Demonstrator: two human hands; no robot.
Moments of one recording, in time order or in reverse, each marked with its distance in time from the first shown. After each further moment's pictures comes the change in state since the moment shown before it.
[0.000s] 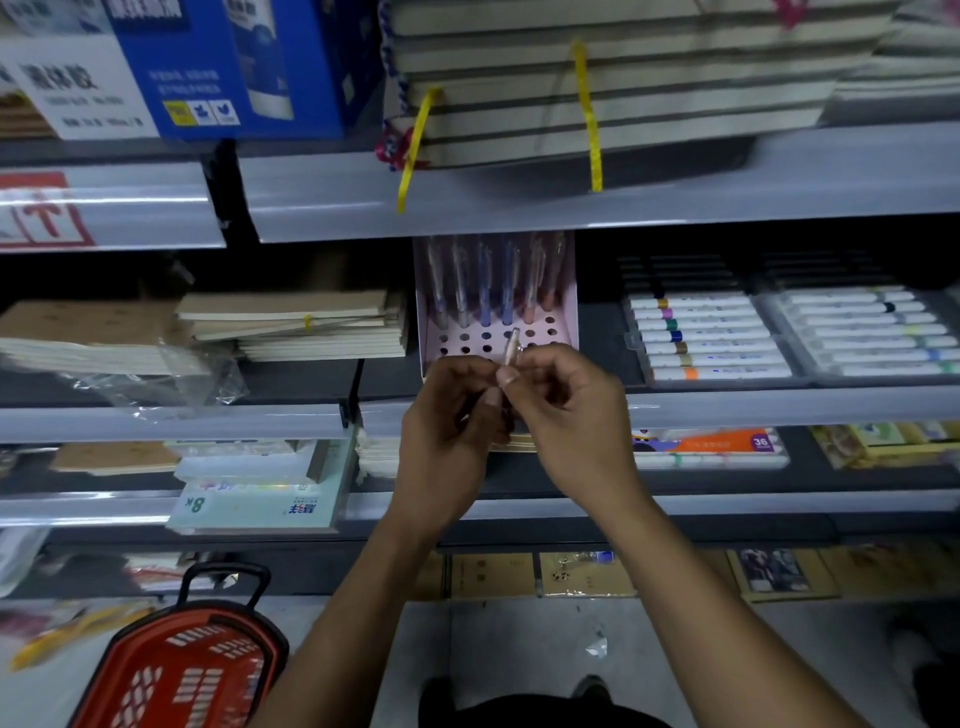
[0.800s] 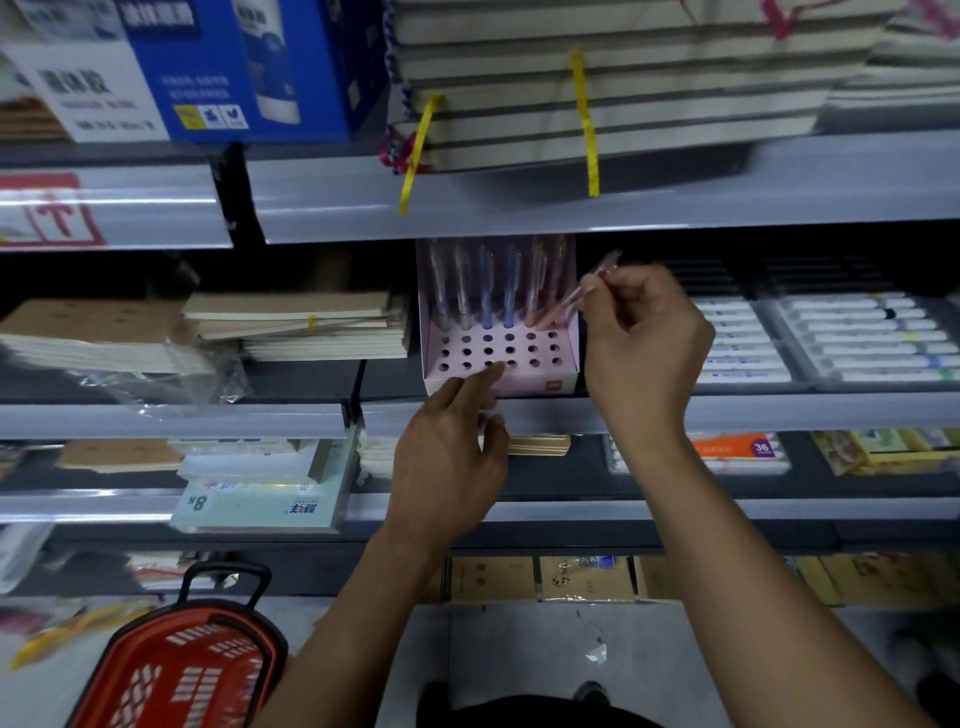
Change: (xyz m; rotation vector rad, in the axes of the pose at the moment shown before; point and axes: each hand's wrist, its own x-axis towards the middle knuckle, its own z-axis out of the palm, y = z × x) left_hand -0.005 -0.001 -0.001 0.810 -0.015 0.146; right_hand 0.055 -0.009 -0.028 -0.177 0.492 -0.284
